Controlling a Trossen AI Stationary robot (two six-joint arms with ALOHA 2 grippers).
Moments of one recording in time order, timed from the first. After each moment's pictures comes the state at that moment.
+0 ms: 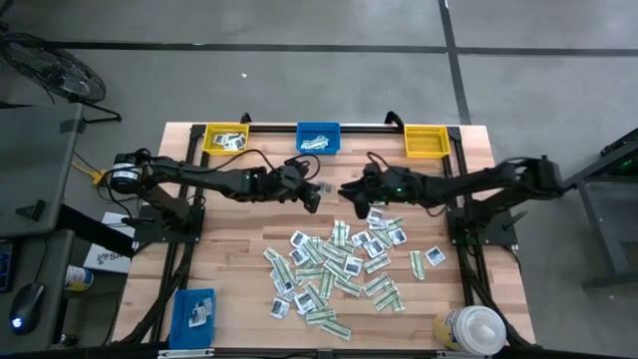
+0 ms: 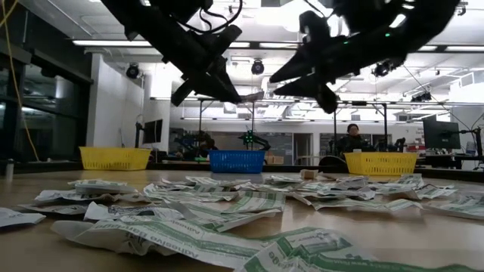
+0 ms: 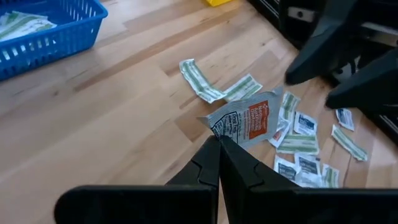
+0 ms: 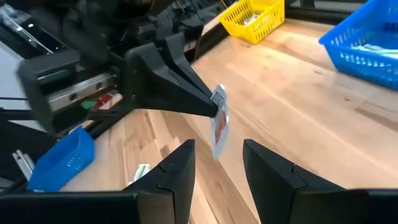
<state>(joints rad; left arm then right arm) 0.07 1.52 0.94 0.01 -0.27 -0.70 -0.12 1.40 0.61 0.50 0.06 0.60</state>
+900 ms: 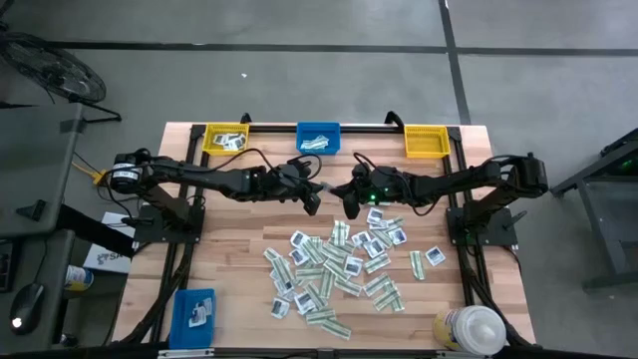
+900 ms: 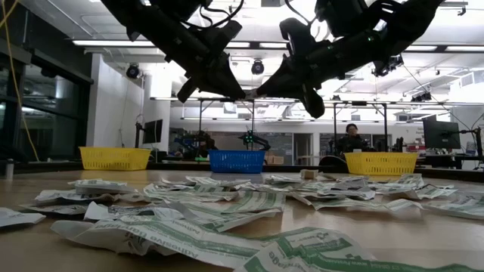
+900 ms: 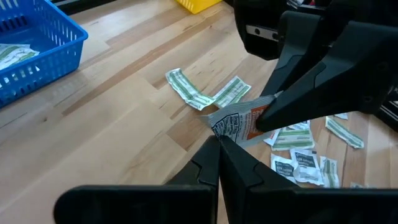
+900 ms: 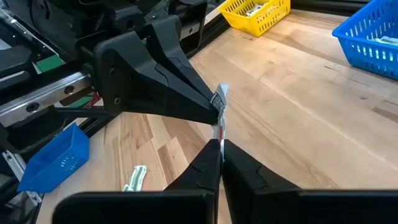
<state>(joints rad) 0.07 1.52 0.94 0.05 -0.24 -0.58 -0.12 1.51 0.69 0.50 0.05 0.60</state>
